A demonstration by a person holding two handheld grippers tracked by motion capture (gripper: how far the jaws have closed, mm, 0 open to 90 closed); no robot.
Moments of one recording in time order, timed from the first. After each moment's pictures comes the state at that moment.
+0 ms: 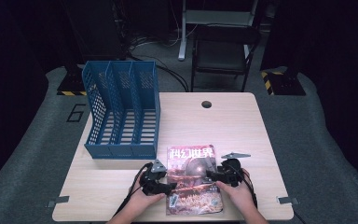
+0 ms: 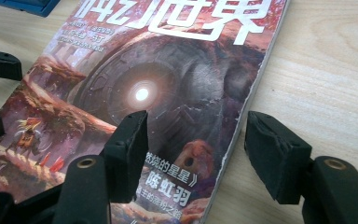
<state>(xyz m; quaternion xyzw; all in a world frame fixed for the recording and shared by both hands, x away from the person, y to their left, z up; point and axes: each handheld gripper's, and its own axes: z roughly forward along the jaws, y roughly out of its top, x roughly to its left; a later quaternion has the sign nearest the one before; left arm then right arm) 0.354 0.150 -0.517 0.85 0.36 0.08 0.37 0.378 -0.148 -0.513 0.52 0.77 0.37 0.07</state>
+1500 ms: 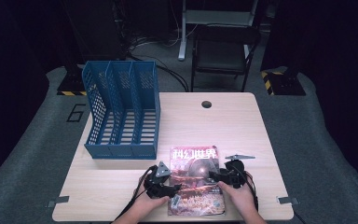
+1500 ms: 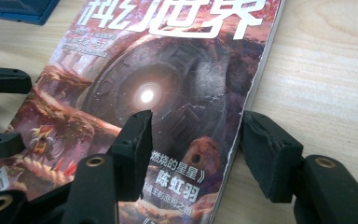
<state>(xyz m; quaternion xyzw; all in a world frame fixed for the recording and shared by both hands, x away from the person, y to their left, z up) 0.346 0.136 -0.521 0.85 0.34 0.10 0.38 0.369 -0.155 -0.509 0.56 0.74 0.37 0.06</state>
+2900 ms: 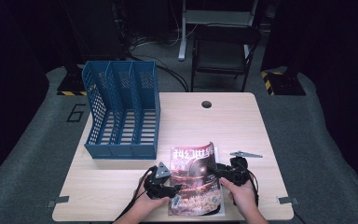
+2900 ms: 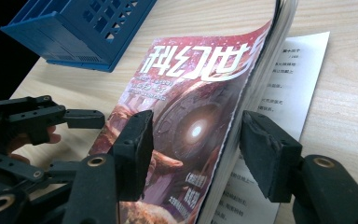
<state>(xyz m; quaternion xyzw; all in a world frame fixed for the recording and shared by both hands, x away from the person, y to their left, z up) 0.345 0.136 -0.523 0.85 0.34 0.10 0.39 0.367 -0.159 -0.489 0.54 0.70 0.46 0.01</state>
